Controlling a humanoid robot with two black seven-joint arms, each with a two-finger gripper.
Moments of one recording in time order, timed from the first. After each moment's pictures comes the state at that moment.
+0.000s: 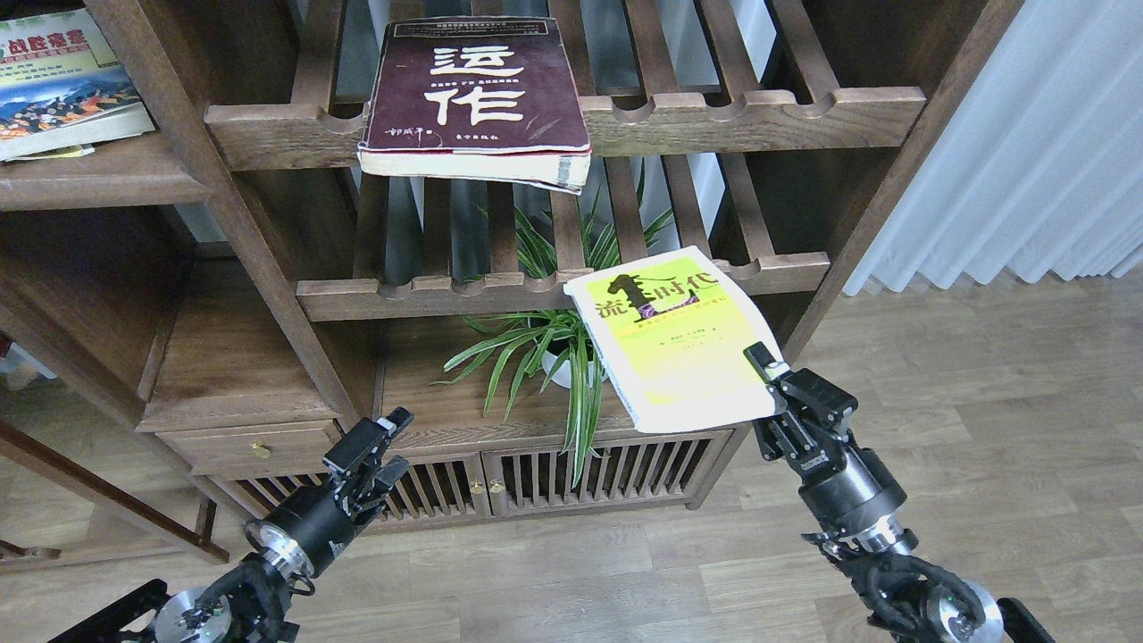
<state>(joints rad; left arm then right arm) -0.12 0.23 -0.66 -1.15 -0.53 -0.49 0.11 -0.14 -0.10 1.30 1.25 0.47 0.58 -0.49</state>
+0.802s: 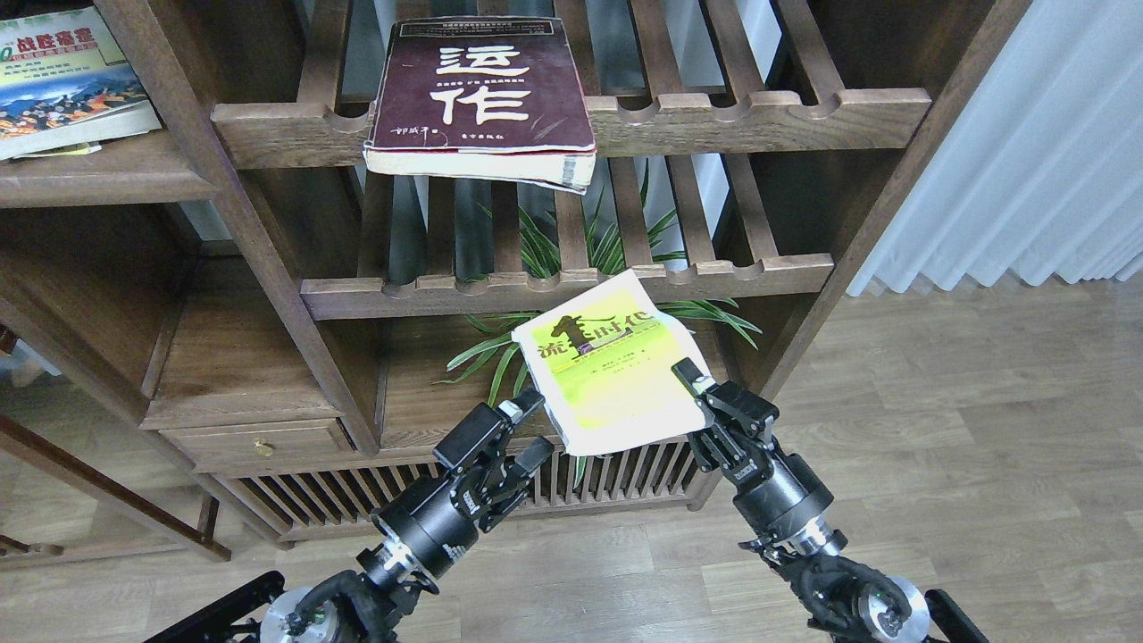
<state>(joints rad) -0.17 0.06 -0.64 -1.24 -0.54 -0.49 0.11 -0.13 0.00 1.28 1.22 0.39 0.58 -0.49</state>
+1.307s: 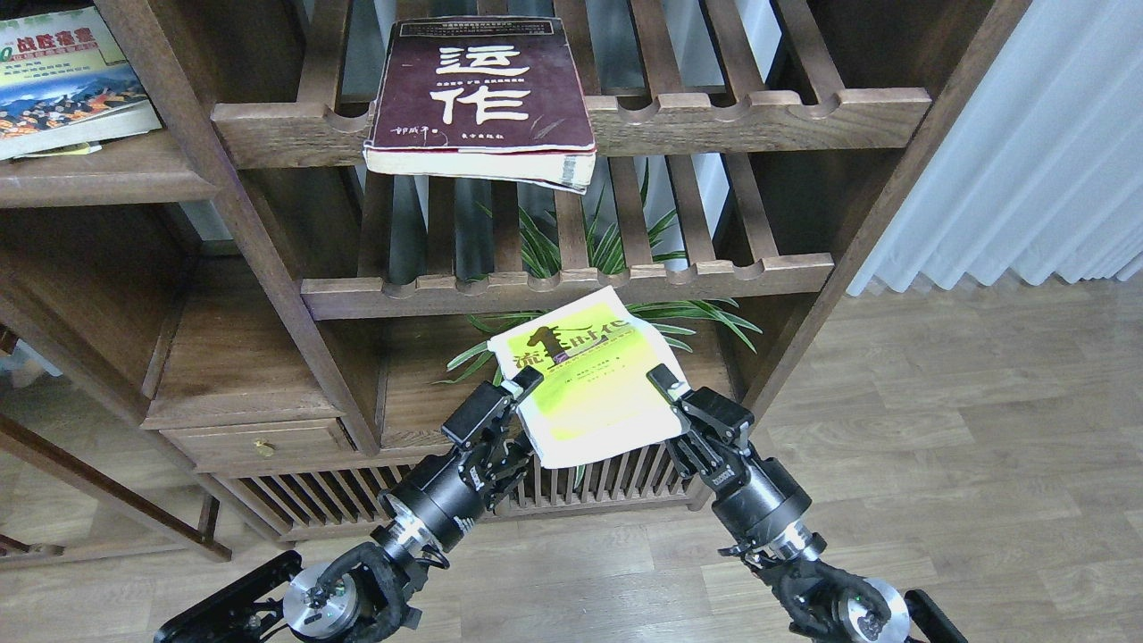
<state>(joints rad) -0.22 0.00 -0.71 -1.09 -0.54 -0.49 0.11 -0.14 0.02 1.25 1.25 0.32 0.58 -0.49</state>
